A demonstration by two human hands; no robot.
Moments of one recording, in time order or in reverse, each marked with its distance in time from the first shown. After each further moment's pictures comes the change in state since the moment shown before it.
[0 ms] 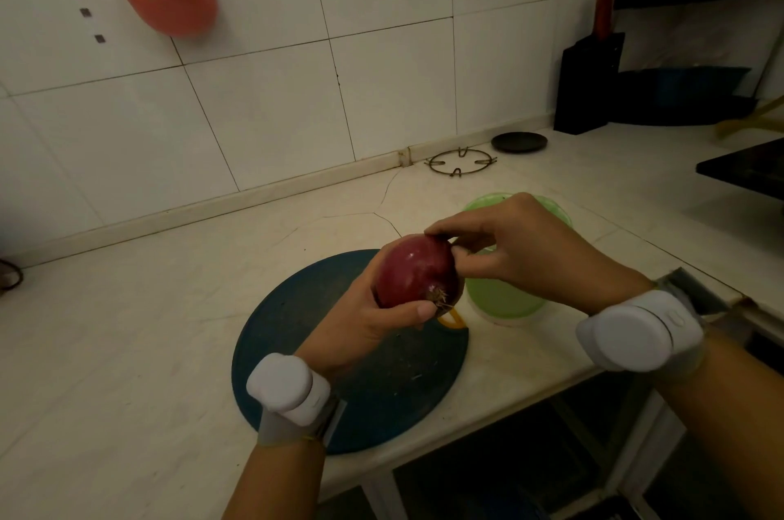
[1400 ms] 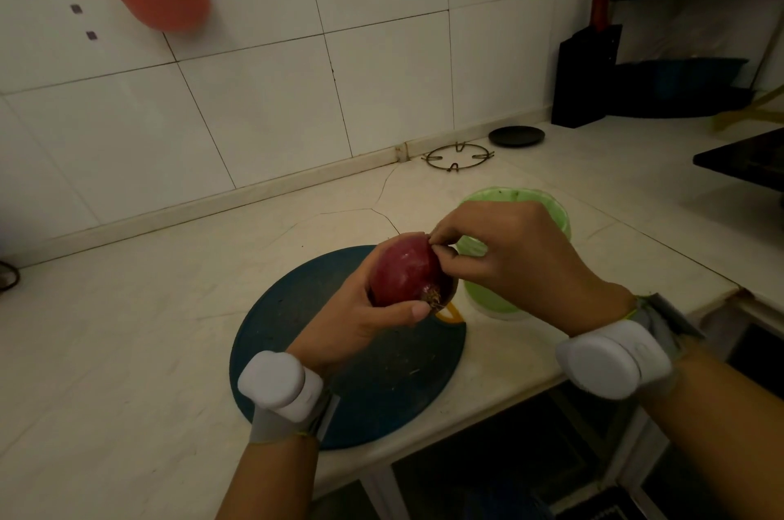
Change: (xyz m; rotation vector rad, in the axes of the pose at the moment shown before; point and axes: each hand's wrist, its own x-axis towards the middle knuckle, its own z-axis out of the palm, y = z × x) left_hand 0.000 0.001 -0.004 0.055 -0.026 -0.018; right_hand -0.008 -0.001 0.016 -0.136 0.297 -0.233
